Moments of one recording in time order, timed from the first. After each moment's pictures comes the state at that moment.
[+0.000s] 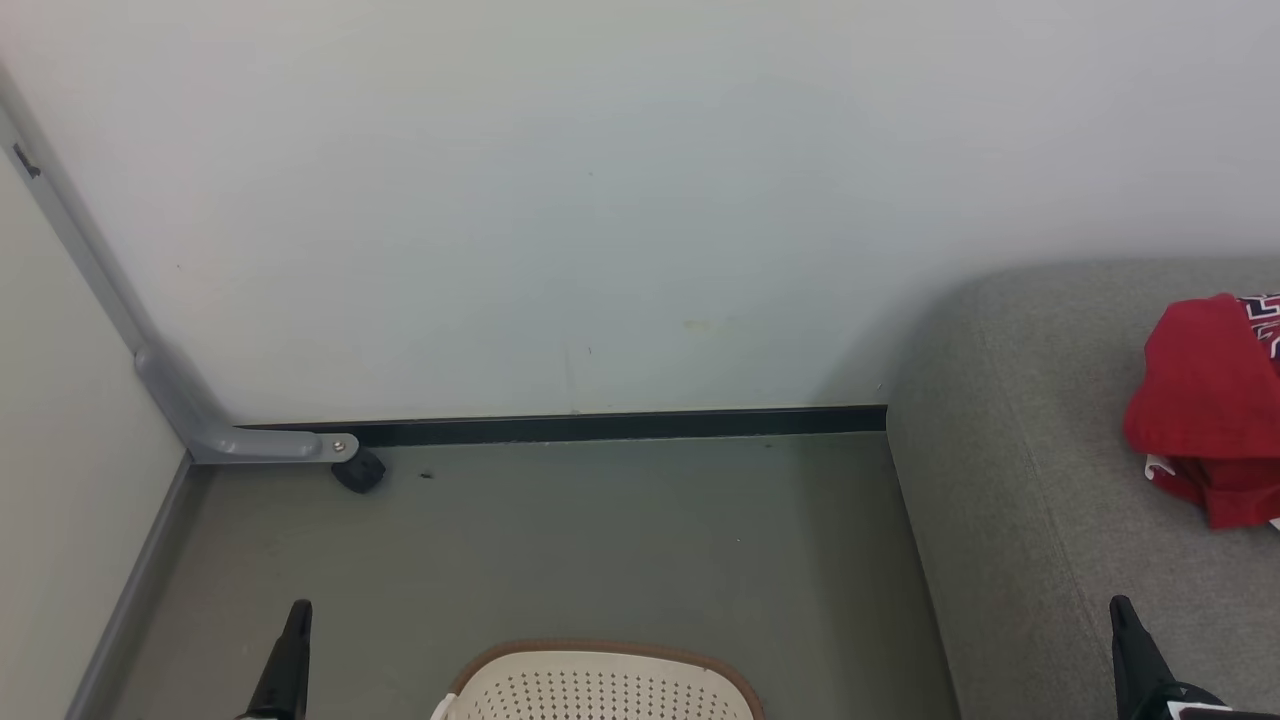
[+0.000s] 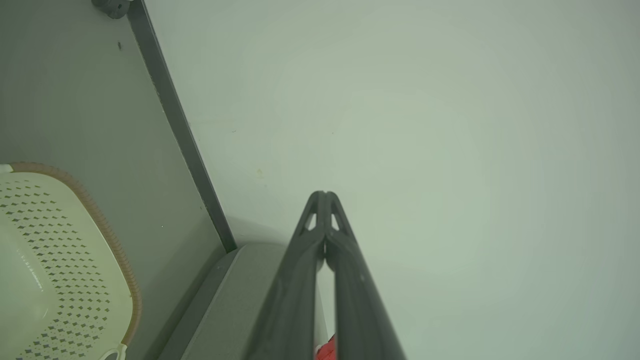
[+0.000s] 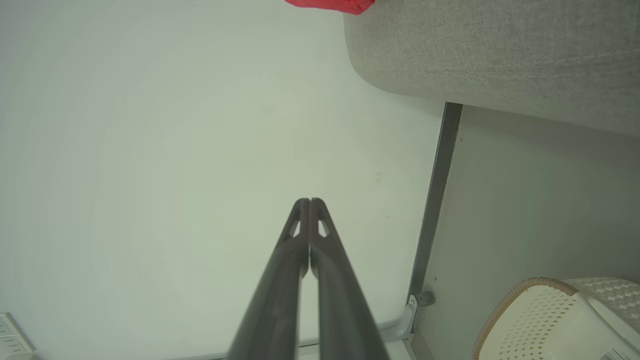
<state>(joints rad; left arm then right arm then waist) -0.08 0.04 0.09 0.30 -1.60 -0.12 0.11 -0.08 -0.04 -0.14 0.30 1.59 0.12 0.11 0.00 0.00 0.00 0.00</state>
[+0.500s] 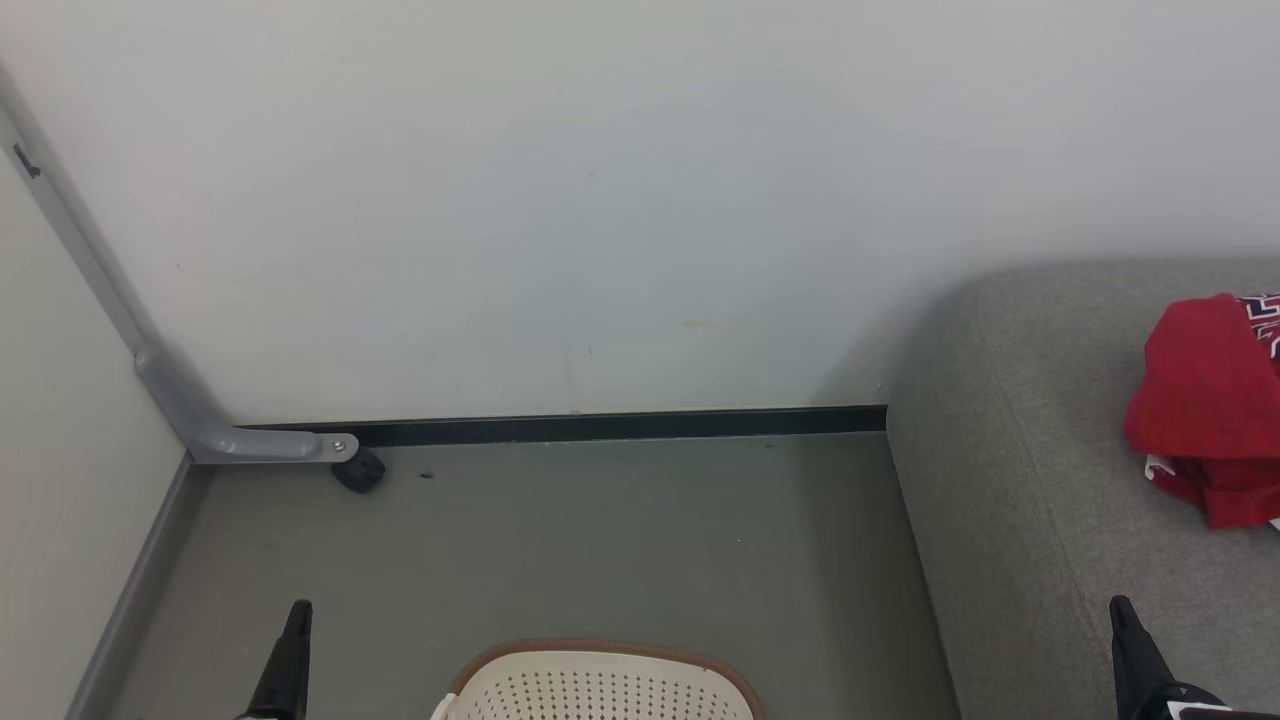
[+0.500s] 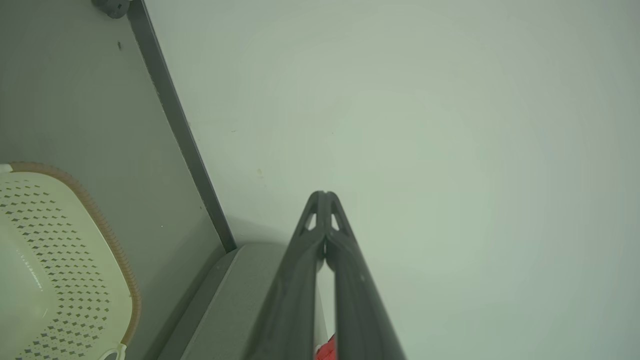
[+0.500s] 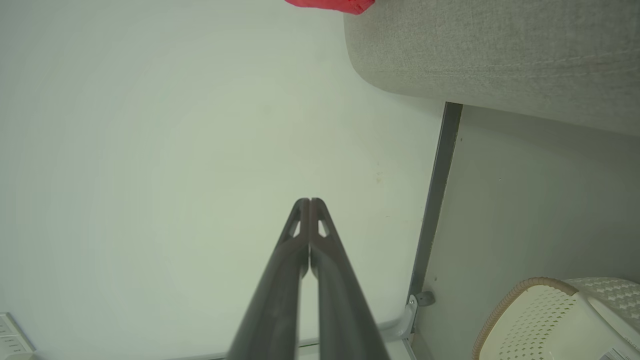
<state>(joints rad) -0.08 0.04 0.09 0.30 -1.60 -0.12 0.11 -0.08 -0.04 -0.14 0.30 1.59 0.12 0.11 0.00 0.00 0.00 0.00</state>
